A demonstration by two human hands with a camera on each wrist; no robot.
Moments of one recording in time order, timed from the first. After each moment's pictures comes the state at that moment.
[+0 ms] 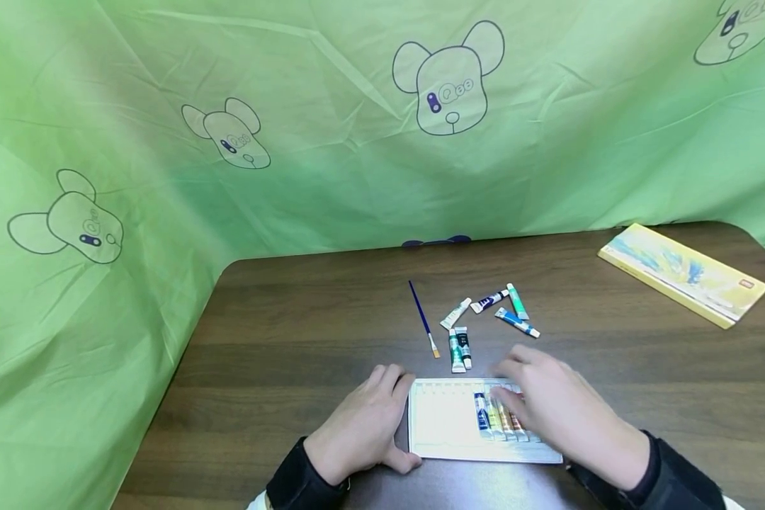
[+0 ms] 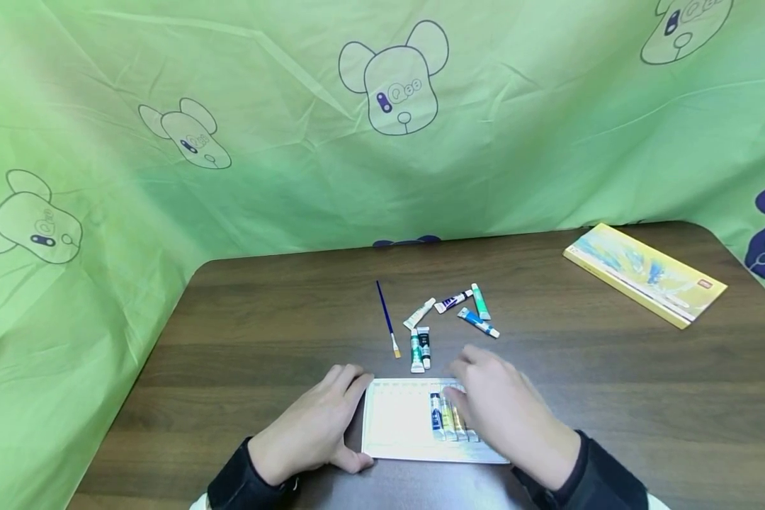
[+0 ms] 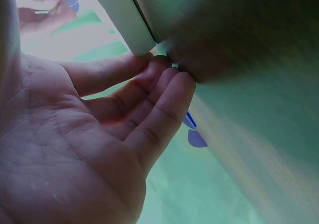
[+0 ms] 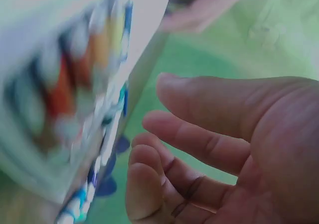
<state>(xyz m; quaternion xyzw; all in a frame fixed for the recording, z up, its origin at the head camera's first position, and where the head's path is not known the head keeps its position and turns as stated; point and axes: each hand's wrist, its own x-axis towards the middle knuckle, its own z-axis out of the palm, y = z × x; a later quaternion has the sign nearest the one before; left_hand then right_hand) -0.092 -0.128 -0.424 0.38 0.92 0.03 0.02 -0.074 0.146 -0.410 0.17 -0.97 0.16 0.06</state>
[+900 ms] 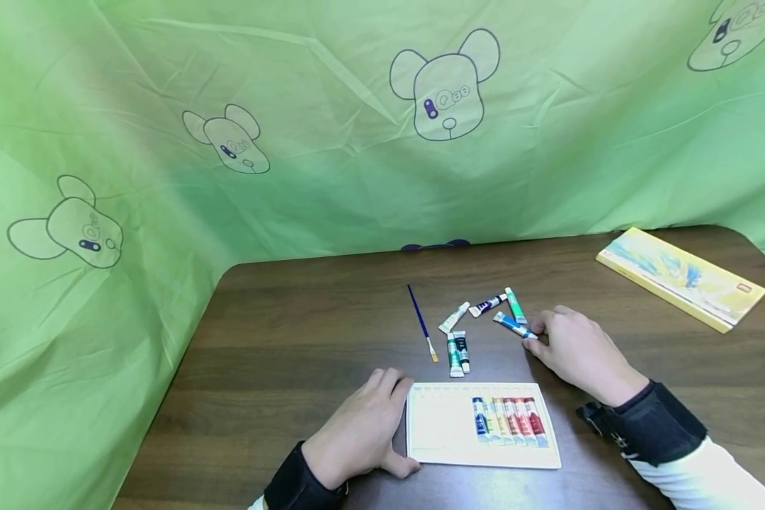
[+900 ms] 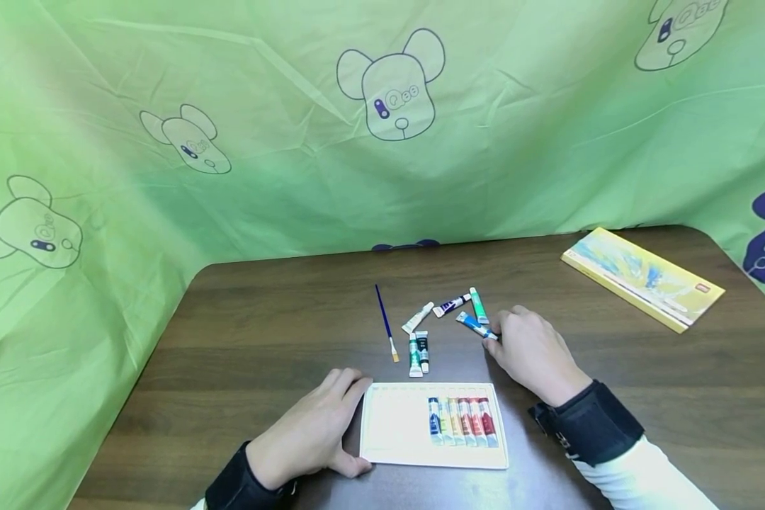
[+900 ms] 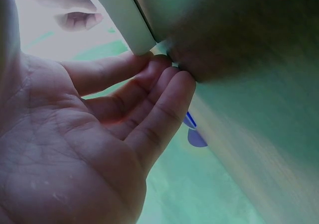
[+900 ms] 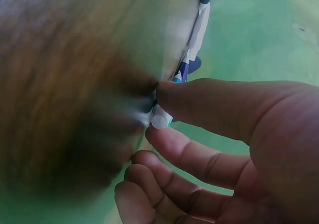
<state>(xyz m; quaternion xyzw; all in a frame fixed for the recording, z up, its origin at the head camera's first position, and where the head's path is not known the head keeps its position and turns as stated) -0.094 -0.127 -0.423 0.38 0.93 0.02 0.04 -0.138 0.206 -0.426 0.06 -0.98 0.17 0.03</state>
